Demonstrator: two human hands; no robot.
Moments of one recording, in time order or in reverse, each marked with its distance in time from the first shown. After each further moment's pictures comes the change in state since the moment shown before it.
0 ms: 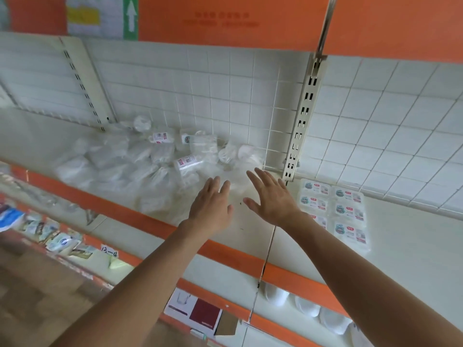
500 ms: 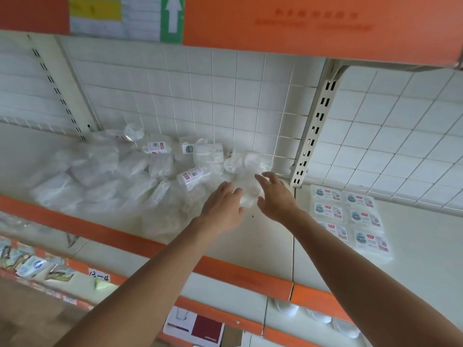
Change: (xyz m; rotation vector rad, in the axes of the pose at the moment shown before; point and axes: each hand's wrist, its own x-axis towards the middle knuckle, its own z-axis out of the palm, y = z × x) left_hand 0.053 -0.033 -0.002 -0.025 -0.057 0.201; right_hand 0.056 -0.010 0.022 0.087 0.016 0.244
